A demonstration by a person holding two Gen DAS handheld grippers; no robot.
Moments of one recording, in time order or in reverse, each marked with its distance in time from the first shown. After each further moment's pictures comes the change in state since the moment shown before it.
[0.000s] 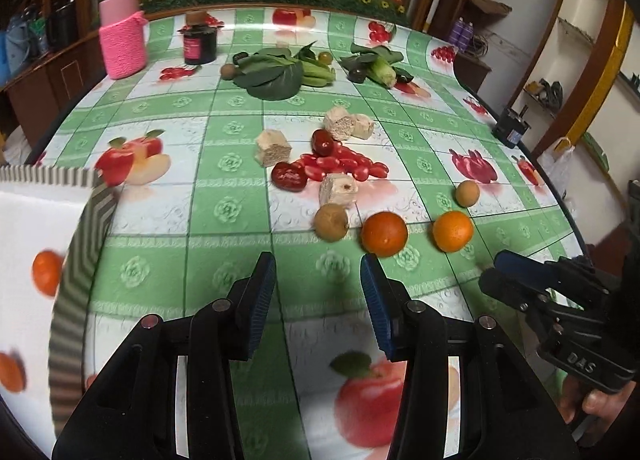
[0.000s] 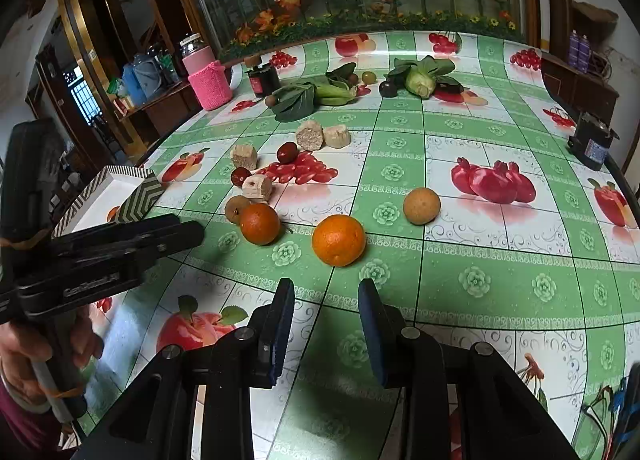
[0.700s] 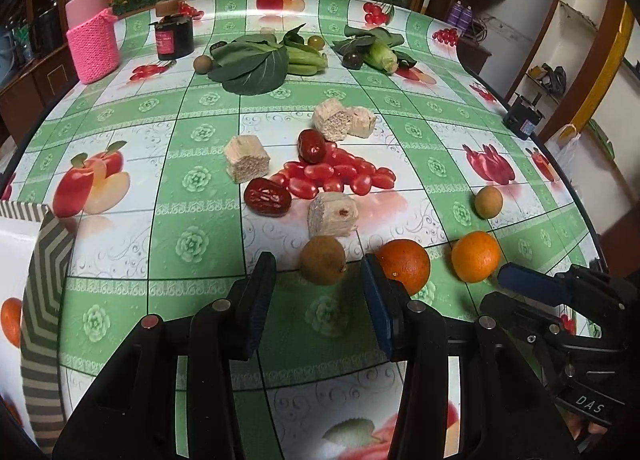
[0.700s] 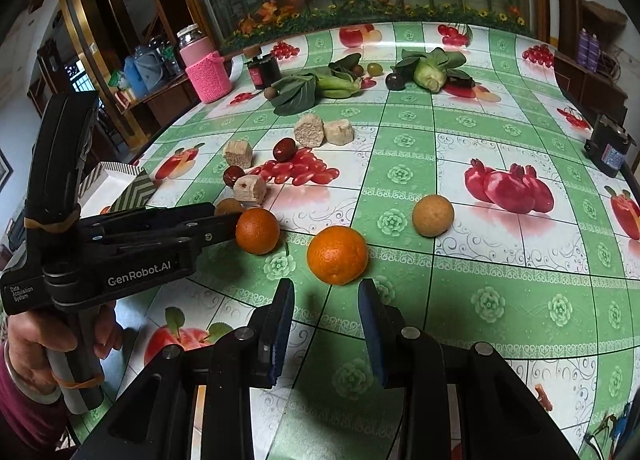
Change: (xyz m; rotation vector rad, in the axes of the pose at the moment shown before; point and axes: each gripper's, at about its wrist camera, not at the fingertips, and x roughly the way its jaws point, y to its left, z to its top) left arm 0.041 -0.005 0.020 0.032 0.045 0.005; right arm 0.021 -0.005 0.011 -0.009 0.031 0.013
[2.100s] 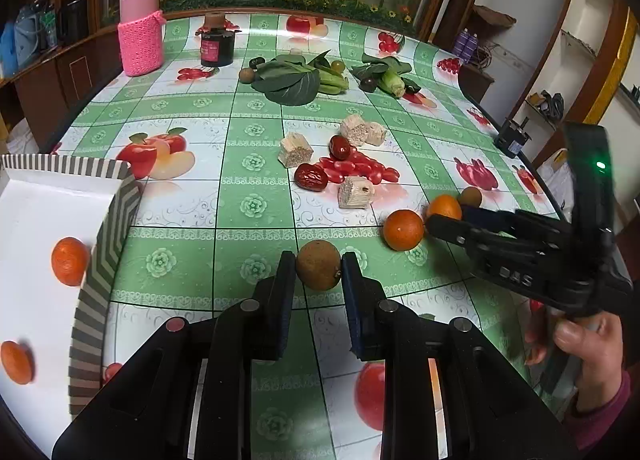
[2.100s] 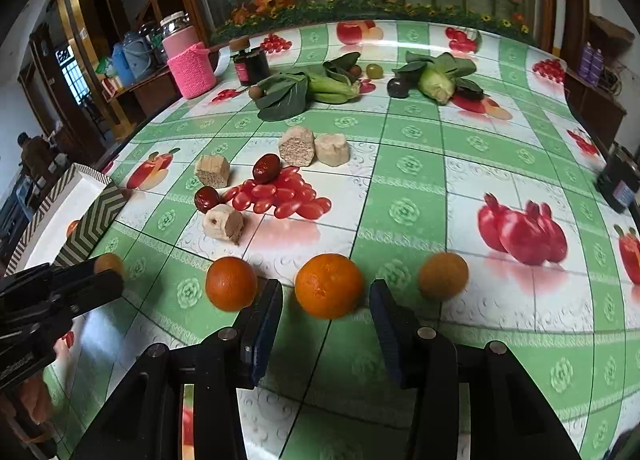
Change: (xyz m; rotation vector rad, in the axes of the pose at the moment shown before) left arm -0.060 0.023 -0.032 -0.067 -0.069 -0.002; right arm 0.036 0.001 0.037 -0.039 0.029 -0.059
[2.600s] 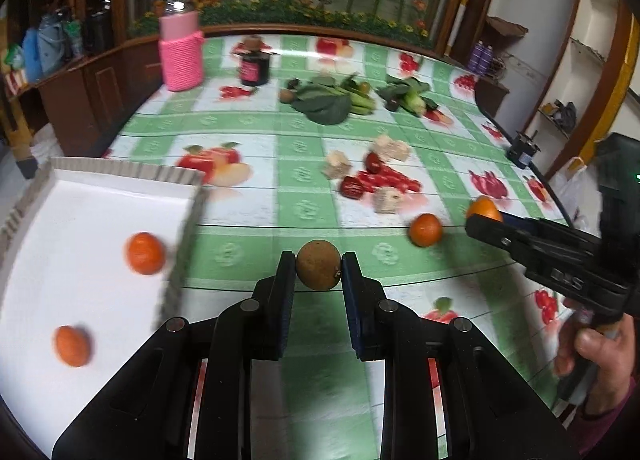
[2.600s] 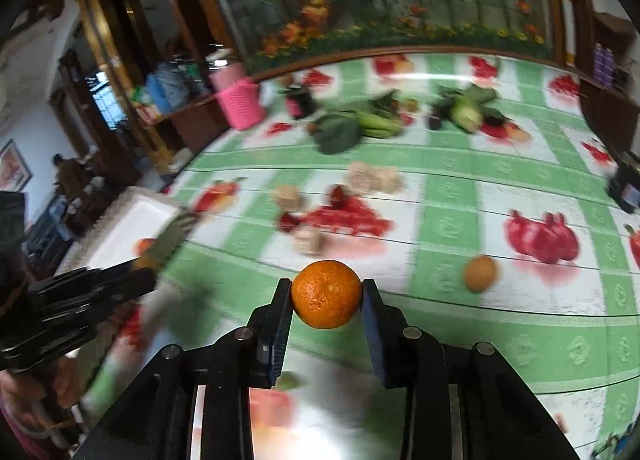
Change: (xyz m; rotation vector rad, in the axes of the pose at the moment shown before) left arm -0.048 0.024 -0.007 -0.013 -0.058 0.098; right arm -0.053 0.038 -0.008 0.010 -0.107 0.160
